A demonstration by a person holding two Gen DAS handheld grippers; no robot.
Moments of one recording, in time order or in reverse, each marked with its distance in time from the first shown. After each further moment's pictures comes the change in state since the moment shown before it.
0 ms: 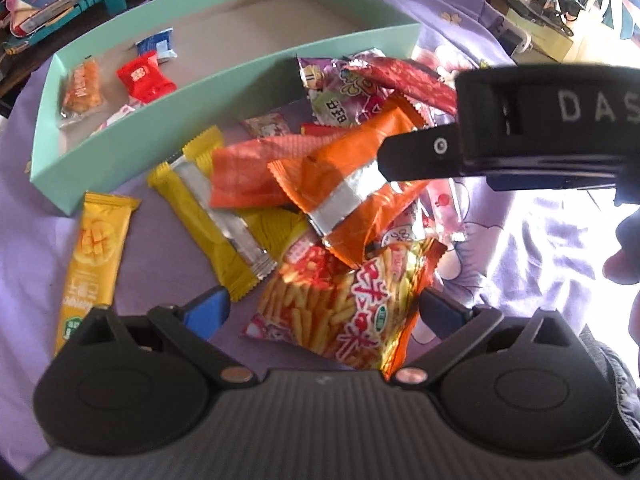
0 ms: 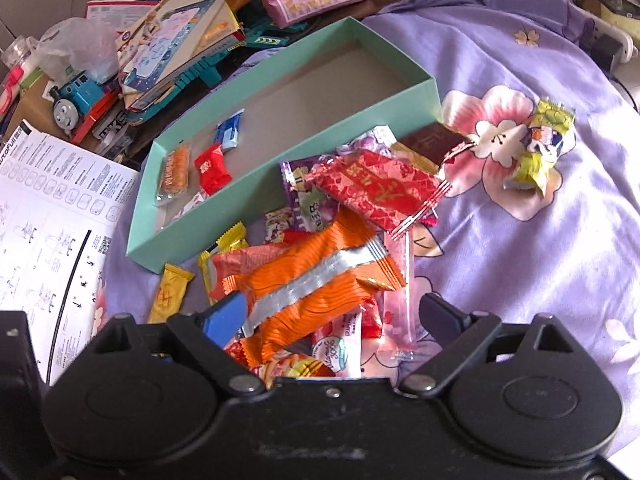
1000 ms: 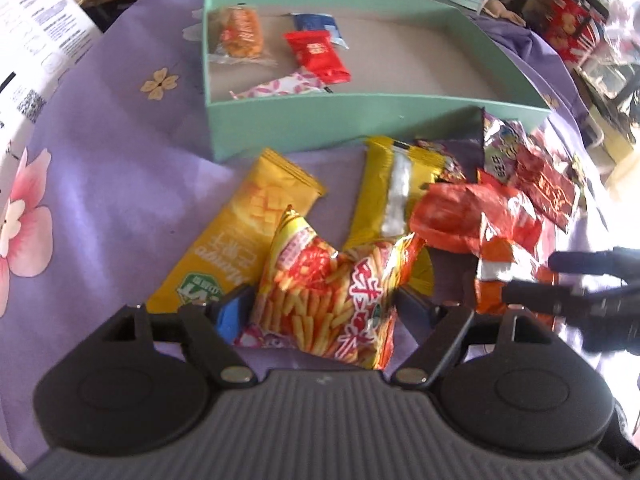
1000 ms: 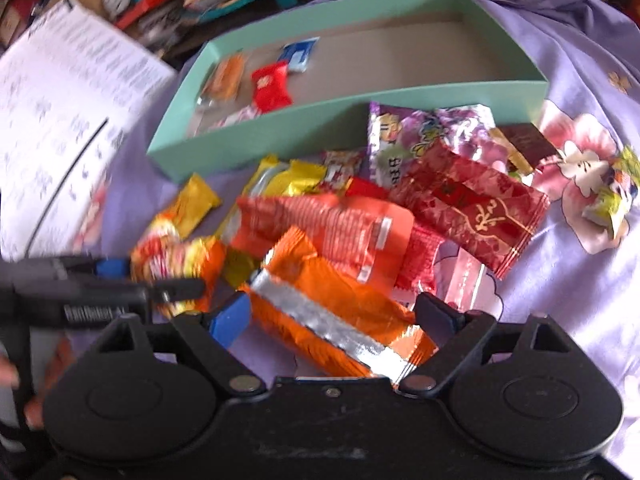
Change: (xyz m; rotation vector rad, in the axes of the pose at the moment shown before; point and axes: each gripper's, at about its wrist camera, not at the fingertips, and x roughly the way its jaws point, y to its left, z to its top) left arm -0.020 0.120 -0.022 -0.325 -0.040 0.015; right arm 0.035 0.059 -0.013 -0.337 0.146 -0.020
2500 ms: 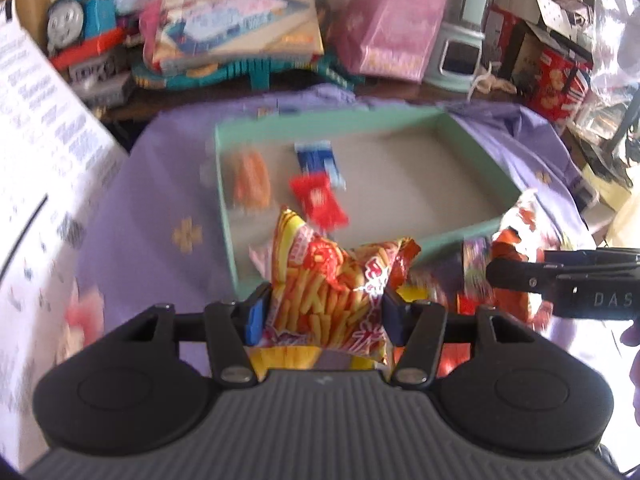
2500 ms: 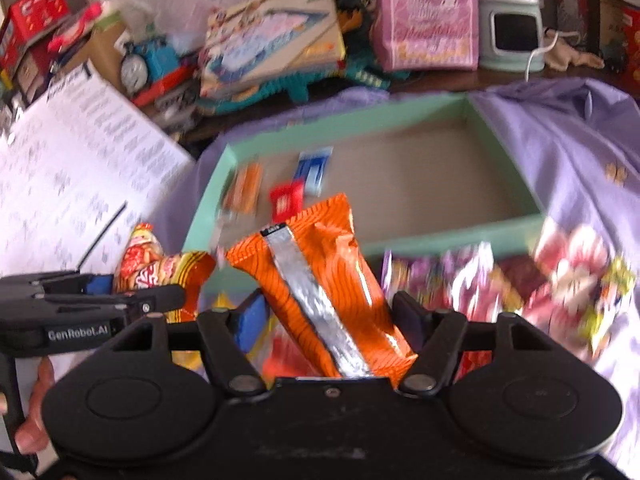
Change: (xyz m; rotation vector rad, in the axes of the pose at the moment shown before) left arm -0.072 -0.023 0.070 0.079 -0.245 0.081; right arm -0.040 0.010 0.064 0.033 -0.241 0.022
